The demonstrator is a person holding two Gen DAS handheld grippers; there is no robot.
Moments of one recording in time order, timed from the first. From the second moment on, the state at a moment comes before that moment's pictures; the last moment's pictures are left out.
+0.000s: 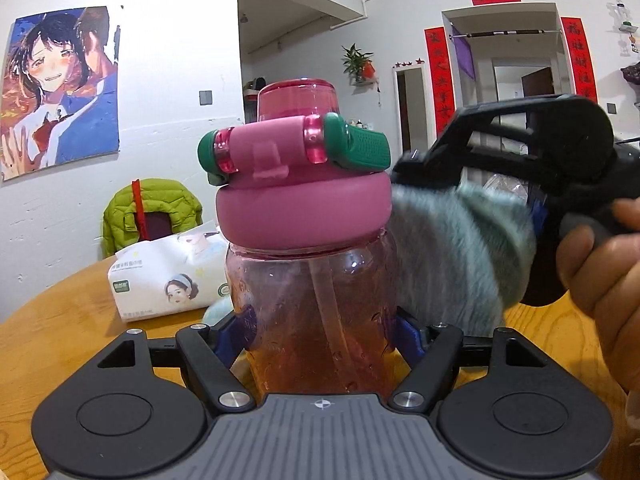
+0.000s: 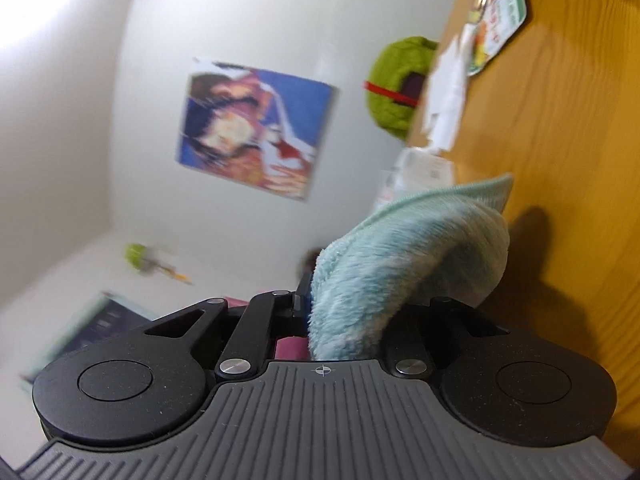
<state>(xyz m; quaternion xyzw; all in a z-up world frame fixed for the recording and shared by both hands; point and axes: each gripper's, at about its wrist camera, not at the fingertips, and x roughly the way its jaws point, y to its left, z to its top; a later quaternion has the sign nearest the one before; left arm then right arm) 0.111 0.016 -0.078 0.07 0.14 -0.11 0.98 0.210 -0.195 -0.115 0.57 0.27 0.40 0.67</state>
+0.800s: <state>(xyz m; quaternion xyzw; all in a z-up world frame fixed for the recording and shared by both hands) 0.099 0.015 -0.077 0.07 0.14 -0.11 0.98 0.226 -0.169 -0.128 0.51 0.36 0.35 0.69</state>
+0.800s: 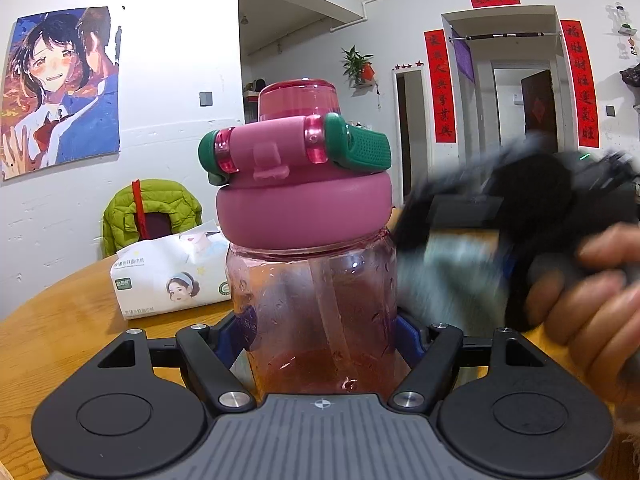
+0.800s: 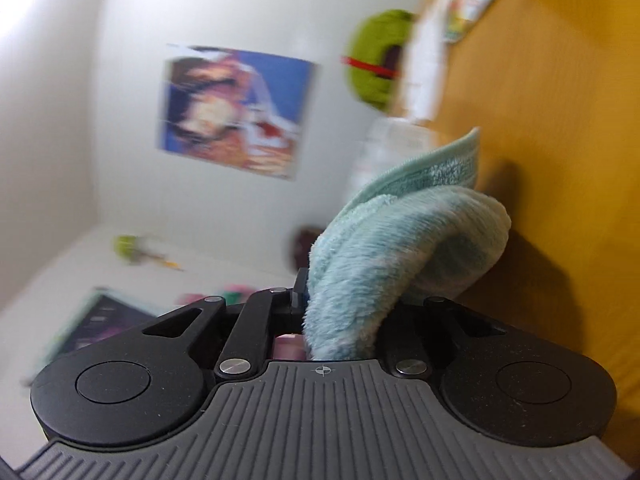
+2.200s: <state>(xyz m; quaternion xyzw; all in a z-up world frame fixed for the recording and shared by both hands) 0.092 0.016 -0.077 0.06 0.15 -0.11 0.98 0.228 -0.187 -0.136 0.53 0.35 0.35 0.68</state>
